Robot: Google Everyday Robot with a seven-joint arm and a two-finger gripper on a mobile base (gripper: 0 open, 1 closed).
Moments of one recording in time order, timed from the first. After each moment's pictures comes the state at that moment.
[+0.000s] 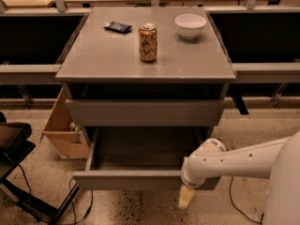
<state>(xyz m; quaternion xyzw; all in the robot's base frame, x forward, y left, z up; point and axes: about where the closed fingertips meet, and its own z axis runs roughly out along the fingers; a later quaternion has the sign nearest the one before) 0.490 -0.145 0.430 -0.62 0.78 0.01 0.10</state>
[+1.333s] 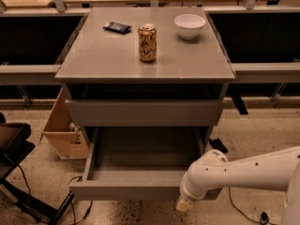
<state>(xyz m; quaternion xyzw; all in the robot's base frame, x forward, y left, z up) 0.427 -0.126 0.420 -0.60 0.79 0.06 0.07</state>
